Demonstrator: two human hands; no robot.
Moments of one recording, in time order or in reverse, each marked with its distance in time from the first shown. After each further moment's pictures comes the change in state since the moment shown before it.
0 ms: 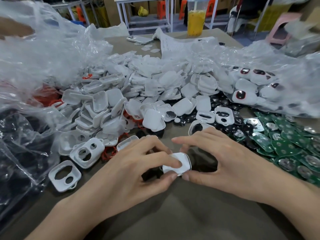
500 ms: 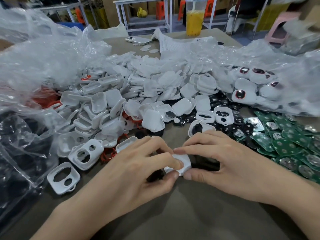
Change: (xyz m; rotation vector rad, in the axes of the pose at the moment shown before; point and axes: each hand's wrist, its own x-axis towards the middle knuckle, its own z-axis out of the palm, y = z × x) left_hand 0.007 0.000 0.003 0.111 0.032 0.082; right_hand -0.001 0.008 0.003 0.021 -0.003 -0.007
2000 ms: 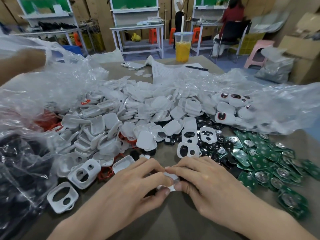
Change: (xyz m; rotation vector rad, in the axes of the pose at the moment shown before) left_hand 0.001 0.006 -0.003 0.046 -0.008 0.076; right_hand -0.013 -0.022 0.015 -0.280 0.189 -0.017
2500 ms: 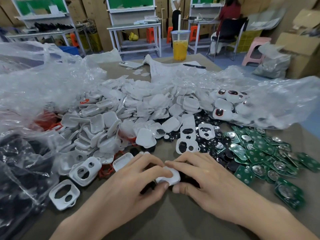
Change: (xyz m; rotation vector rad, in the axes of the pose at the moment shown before) left_hand -0.006 -0.005 0.007 -0.058 0.023 -0.055; right_hand -0.002 0.001 -0.002 0.171 -0.087 0.077
